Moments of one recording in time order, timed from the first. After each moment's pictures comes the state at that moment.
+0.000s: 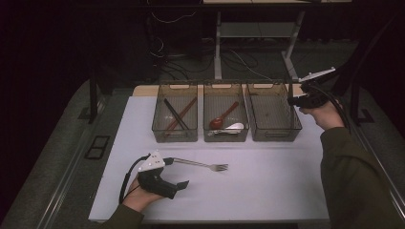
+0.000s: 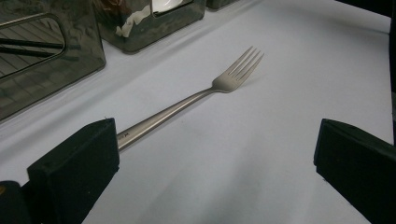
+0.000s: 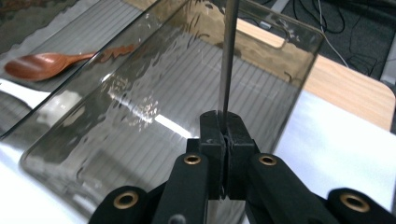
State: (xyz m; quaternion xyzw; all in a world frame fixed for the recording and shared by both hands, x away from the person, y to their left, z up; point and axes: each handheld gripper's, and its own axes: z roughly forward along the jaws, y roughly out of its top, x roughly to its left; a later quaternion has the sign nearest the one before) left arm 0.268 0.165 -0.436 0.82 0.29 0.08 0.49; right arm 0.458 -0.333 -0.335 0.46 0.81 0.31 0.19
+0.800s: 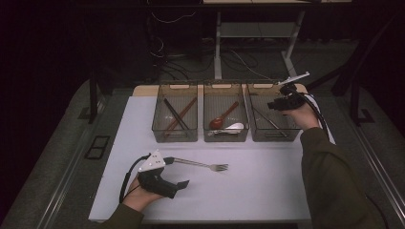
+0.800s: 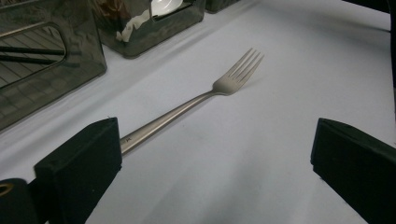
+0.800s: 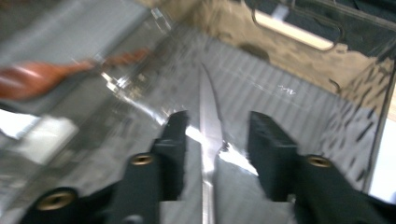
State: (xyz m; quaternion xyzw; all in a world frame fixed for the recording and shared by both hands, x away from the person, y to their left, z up) left arm 0.269 0.163 -0.433 0.82 0.28 0.09 0.49; right arm 0.482 -0.296 -0.369 0.47 0.80 0.33 0.17
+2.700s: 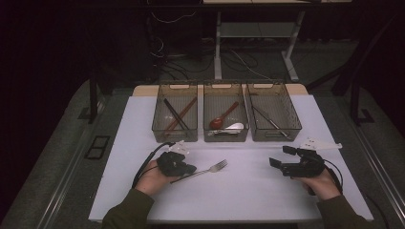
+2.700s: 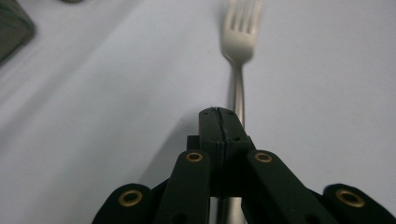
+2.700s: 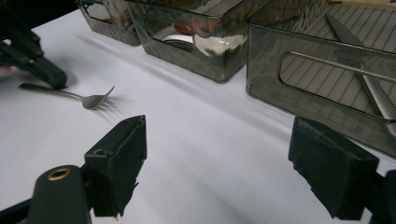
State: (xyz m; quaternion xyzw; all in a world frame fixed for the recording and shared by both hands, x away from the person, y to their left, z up) left arm 0.317 0.122 -0.441 0.91 0.22 0.00 0.35; right arm 0.287 -0.303 -0.422 0.41 0.77 0.47 0.13
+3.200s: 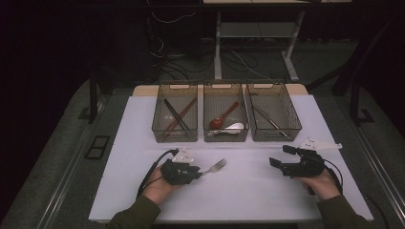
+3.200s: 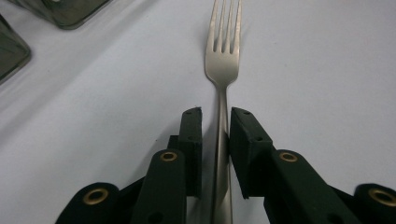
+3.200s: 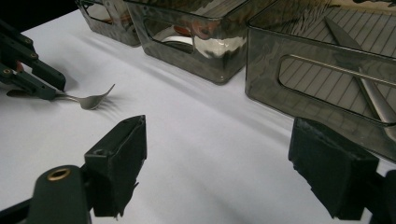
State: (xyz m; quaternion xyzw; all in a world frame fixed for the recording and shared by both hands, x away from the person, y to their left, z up) left arm 0.297 0.106 -0.447 0.90 0.23 0.05 0.38; right arm 0.287 -0.303 -0.421 0.41 0.77 0.48 0.14
